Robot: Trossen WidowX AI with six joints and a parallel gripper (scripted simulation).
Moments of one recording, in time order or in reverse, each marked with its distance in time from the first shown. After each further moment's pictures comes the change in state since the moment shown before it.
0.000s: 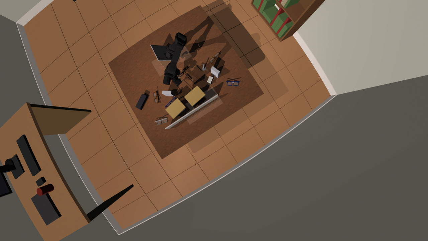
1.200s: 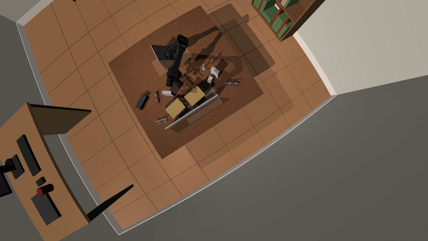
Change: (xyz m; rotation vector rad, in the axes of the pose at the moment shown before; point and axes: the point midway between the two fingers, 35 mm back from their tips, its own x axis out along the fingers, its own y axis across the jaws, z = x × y) arm 0.028 -0.013 -0.001 0.004 0.002 -0.007
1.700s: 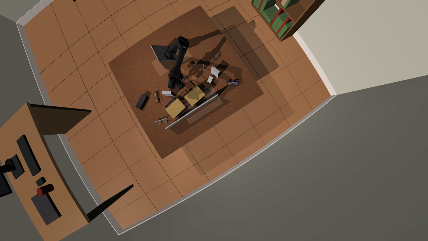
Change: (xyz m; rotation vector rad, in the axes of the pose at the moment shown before) arm -0.001 -0.023 0.000 -0.006 0.003 -0.002
